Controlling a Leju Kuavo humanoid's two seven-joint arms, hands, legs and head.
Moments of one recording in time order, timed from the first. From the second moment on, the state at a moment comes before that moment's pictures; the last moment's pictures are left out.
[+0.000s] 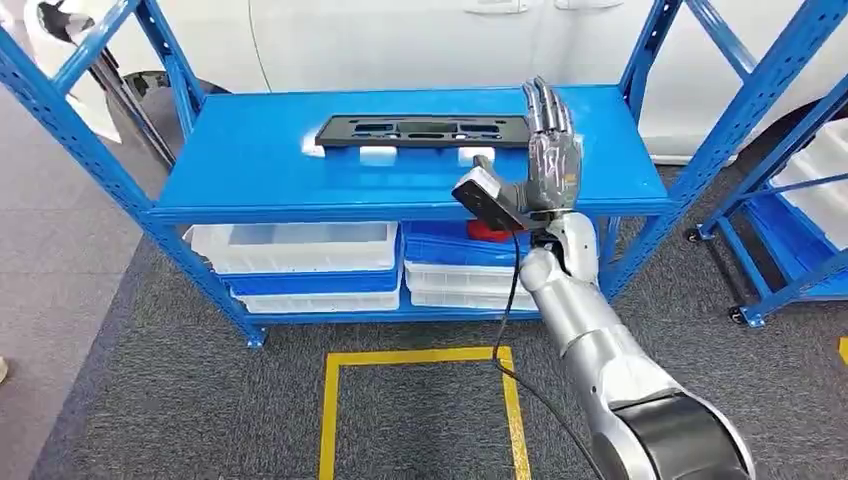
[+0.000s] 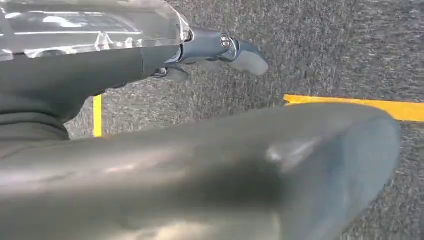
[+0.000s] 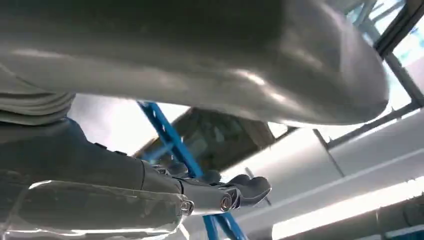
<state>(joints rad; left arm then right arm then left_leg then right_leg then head) -0.14 -0.09 1.13 -0.24 -0.86 -0.01 -0.29 -0.86 0.10 0.15 -0.68 0.93 -0.64 -0.28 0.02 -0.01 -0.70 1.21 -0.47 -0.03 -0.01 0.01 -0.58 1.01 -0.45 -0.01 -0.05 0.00</state>
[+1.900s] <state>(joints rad) -0.15 -0.11 1.13 -0.22 -0.90 0.00 -0.29 -0.81 0.23 0.59 -0.51 1.43 -0.64 -0.05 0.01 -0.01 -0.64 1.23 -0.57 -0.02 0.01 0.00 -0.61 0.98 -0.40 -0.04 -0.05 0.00</state>
